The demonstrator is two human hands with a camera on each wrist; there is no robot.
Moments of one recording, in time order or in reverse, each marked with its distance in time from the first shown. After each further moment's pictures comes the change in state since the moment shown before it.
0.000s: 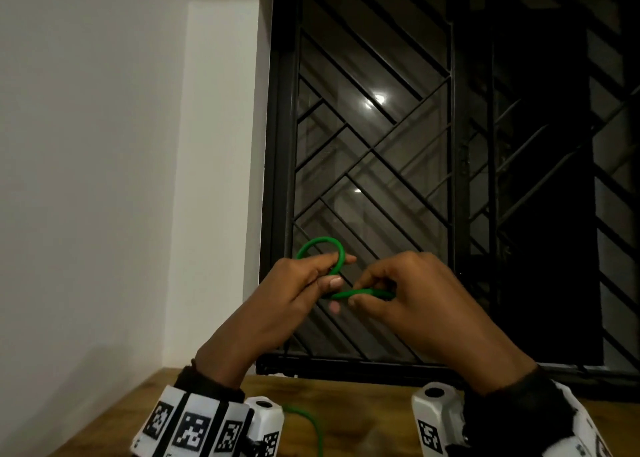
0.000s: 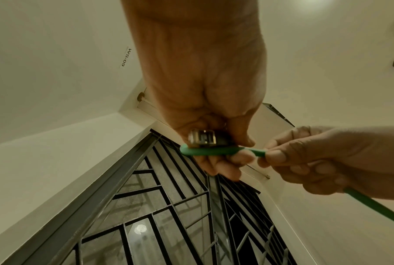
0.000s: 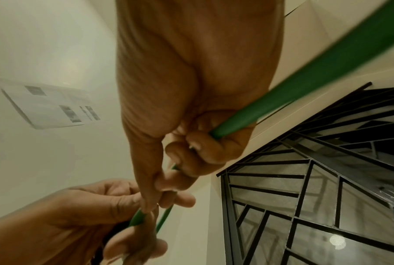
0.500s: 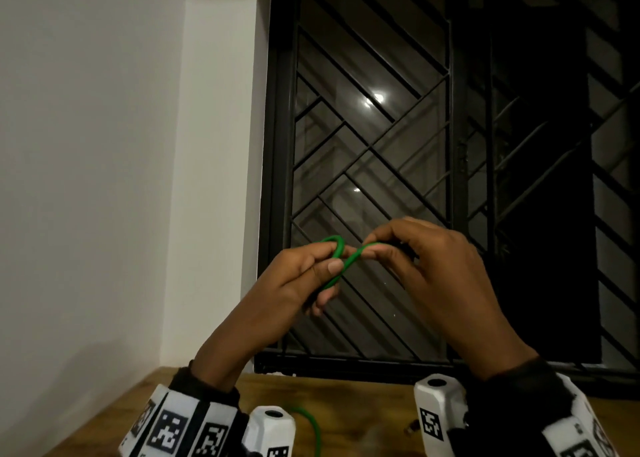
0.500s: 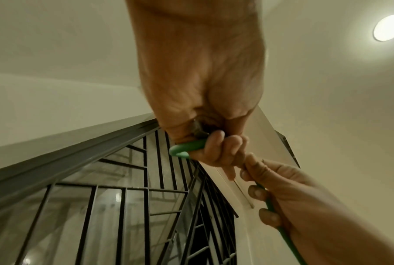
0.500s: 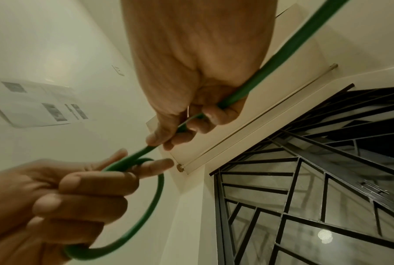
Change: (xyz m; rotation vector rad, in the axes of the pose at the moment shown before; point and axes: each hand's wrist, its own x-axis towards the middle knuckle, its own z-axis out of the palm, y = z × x) left_hand 0.001 0.018 0.001 -0.351 -0.045 -0.054; right_hand 0.003 0.017 -0.006 0.046 0.383 -0.180
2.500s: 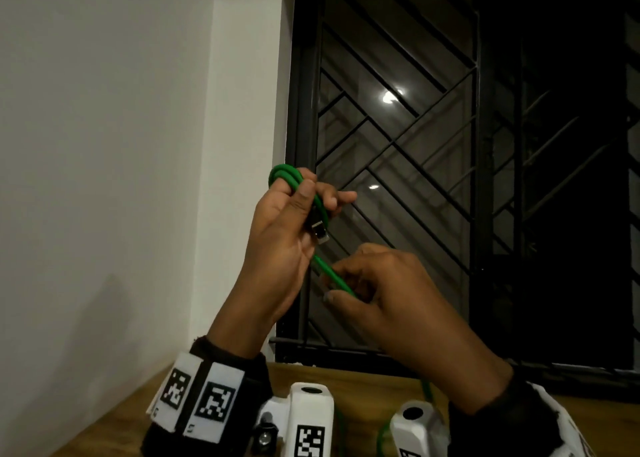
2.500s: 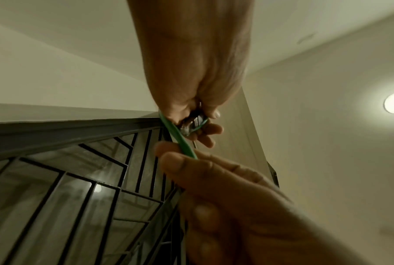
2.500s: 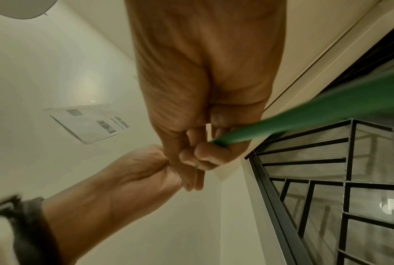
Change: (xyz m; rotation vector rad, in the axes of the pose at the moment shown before) left_hand 0.005 0.037 -0.013 -0.541 0.424 0.237; right_hand -0.008 -0.062 0.036 0.150 -0.358 0.073
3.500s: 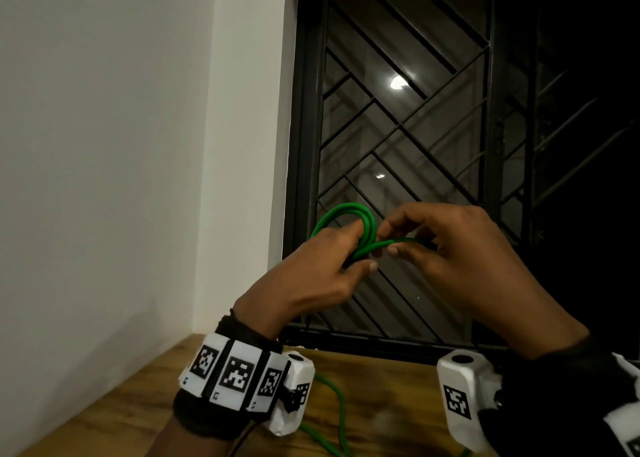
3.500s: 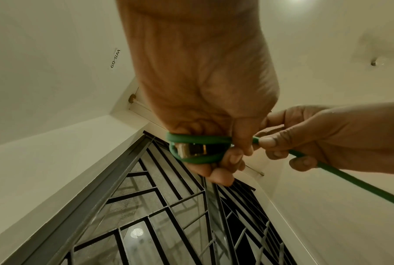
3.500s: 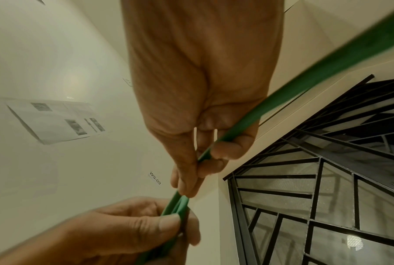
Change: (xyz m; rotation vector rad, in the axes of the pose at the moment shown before) left_hand -0.012 -0.044 -0.022 1.107 -0.563 -0.032; right_hand -0.003 0.036 -0.038 -0.150 0.158 0.024
